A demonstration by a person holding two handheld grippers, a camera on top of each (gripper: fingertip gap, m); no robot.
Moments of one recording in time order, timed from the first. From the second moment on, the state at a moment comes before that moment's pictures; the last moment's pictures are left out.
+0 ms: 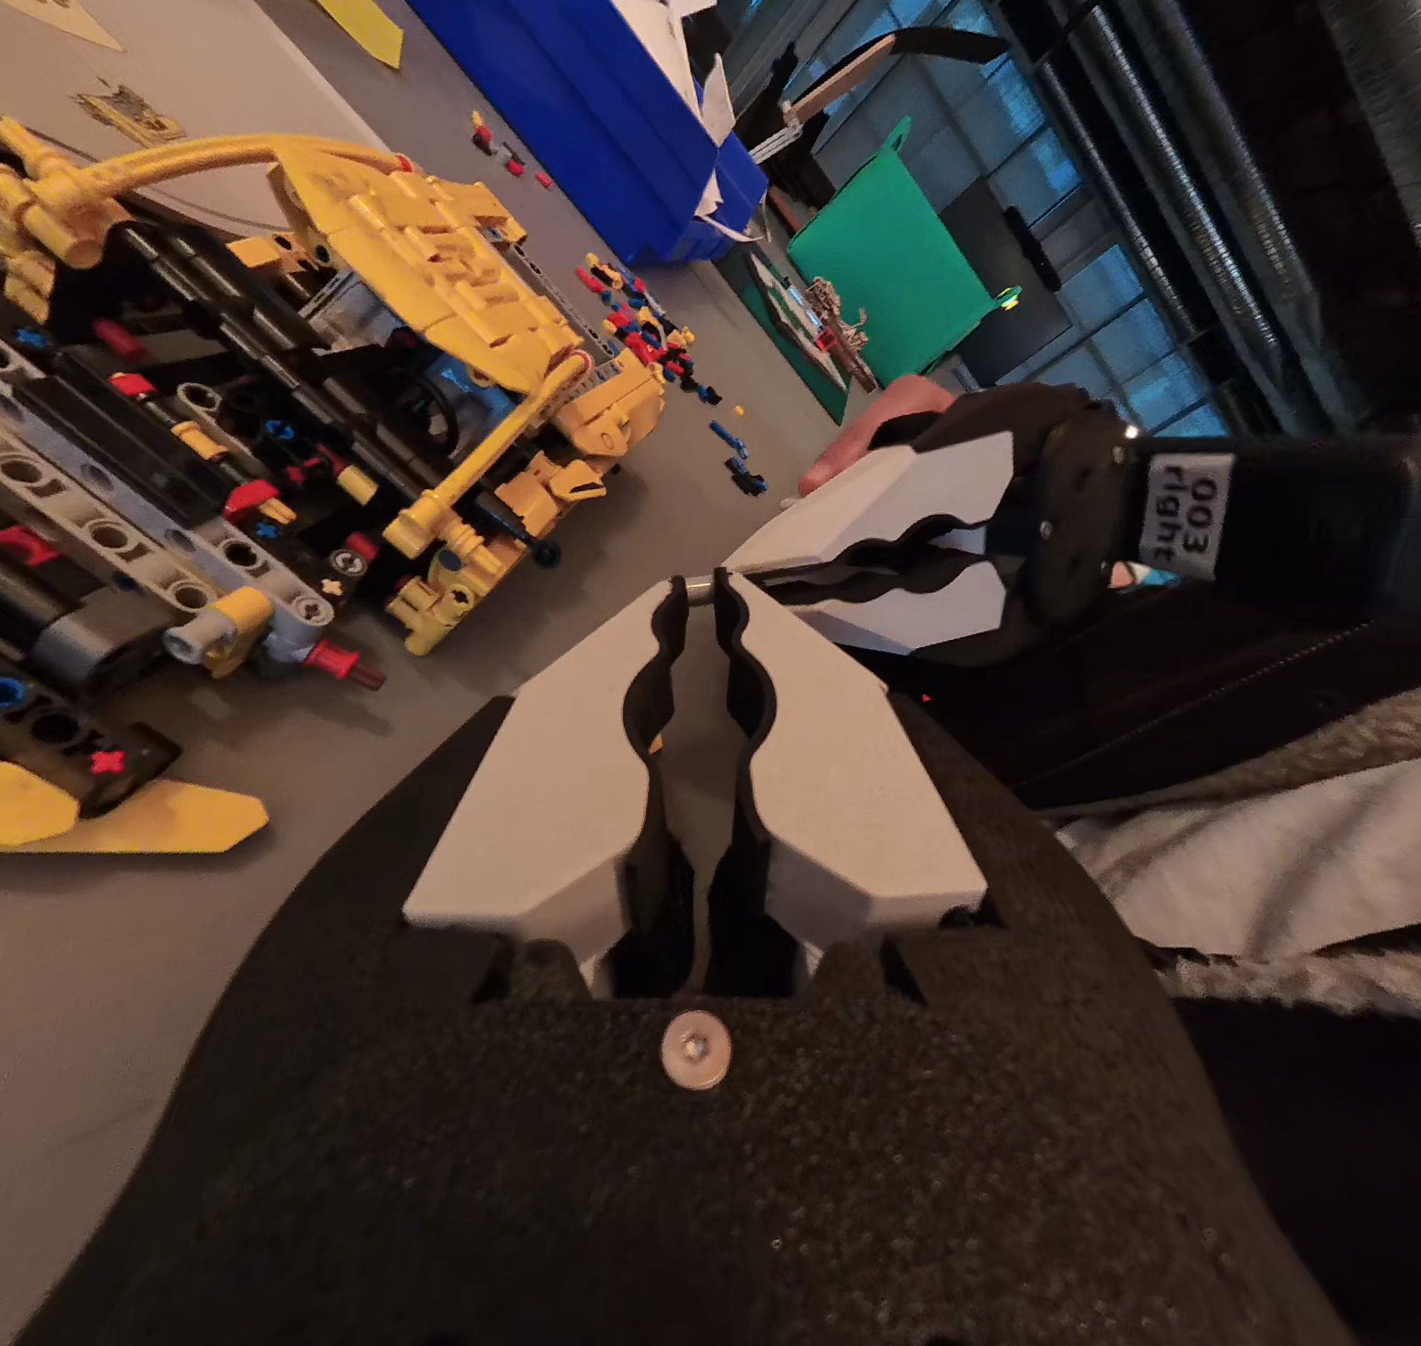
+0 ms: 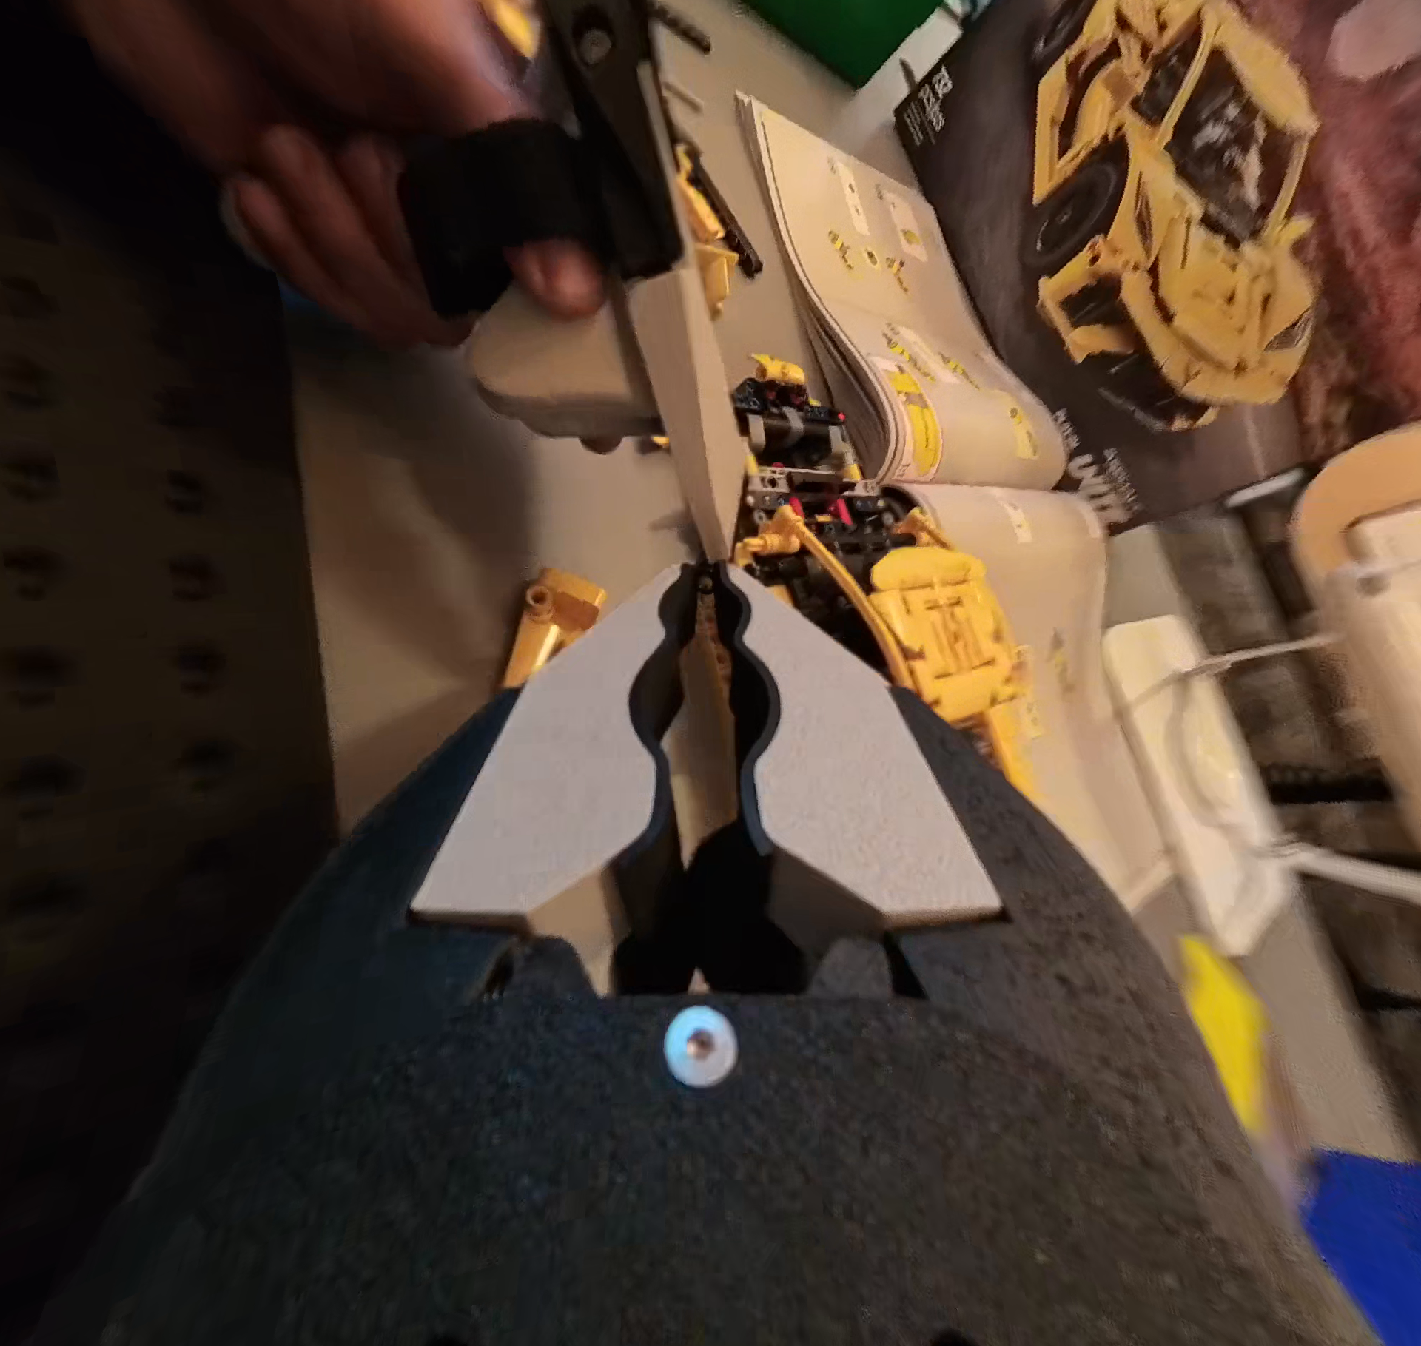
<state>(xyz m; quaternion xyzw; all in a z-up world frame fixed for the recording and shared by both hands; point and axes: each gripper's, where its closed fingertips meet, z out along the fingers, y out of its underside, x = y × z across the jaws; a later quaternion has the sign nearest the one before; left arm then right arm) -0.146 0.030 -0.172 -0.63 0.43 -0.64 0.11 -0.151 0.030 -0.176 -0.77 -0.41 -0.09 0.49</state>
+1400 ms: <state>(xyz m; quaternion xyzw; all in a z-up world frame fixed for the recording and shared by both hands) -0.146 0.033 -0.173 -0.64 0.43 -0.63 0.13 -0.060 -0.086 -0.245 -0.95 -0.26 0.04 0.19</state>
